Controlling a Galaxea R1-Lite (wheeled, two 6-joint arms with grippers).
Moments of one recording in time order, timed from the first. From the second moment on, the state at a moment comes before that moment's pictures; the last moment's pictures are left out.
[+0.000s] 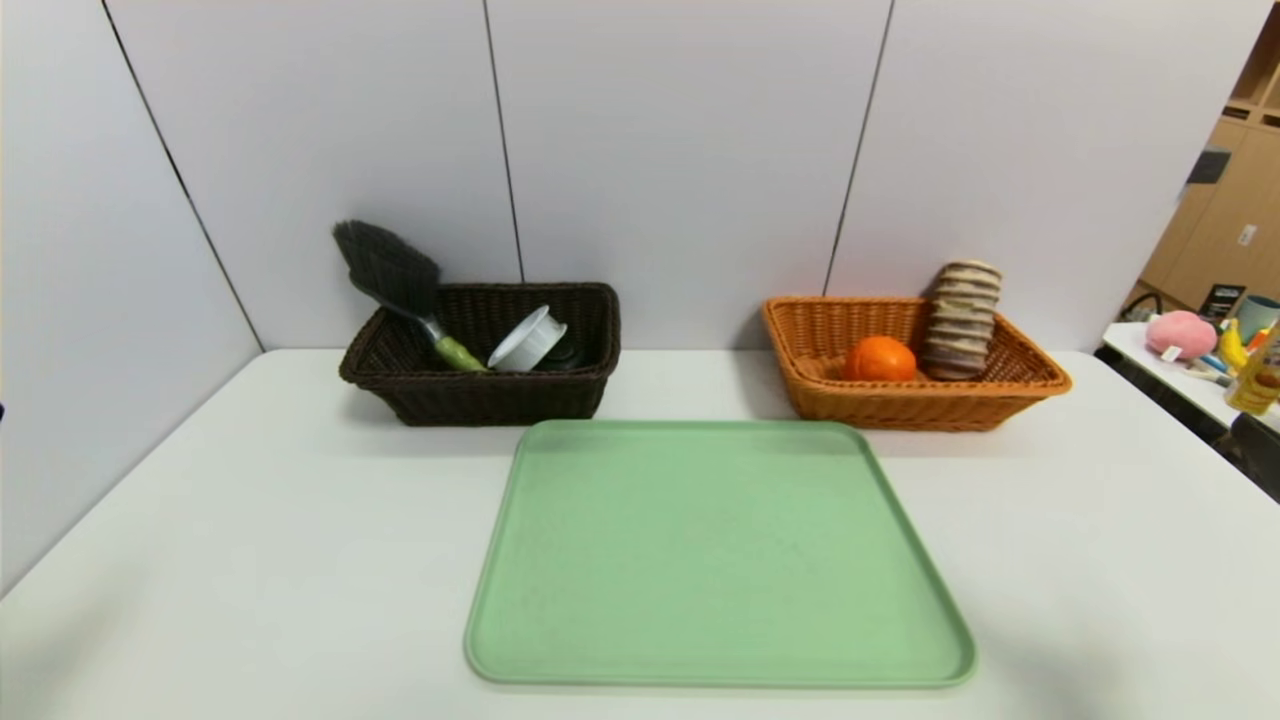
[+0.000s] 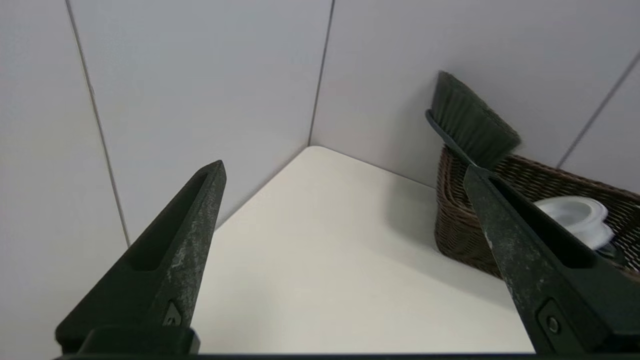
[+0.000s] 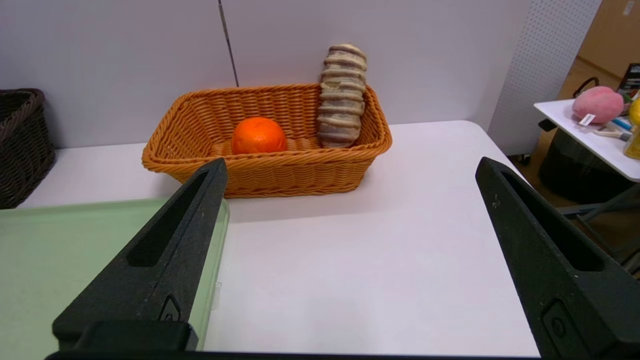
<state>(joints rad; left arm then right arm) 0.01 0.79 -0.26 -0.70 0.40 -0.15 0.05 0.85 -0.23 -0.69 -0.15 0.02</state>
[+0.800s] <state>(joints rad) 0.01 0.28 -0.16 -0.31 0.30 -0.15 -0.07 0.30 -0.18 -0.41 0.17 0.03</state>
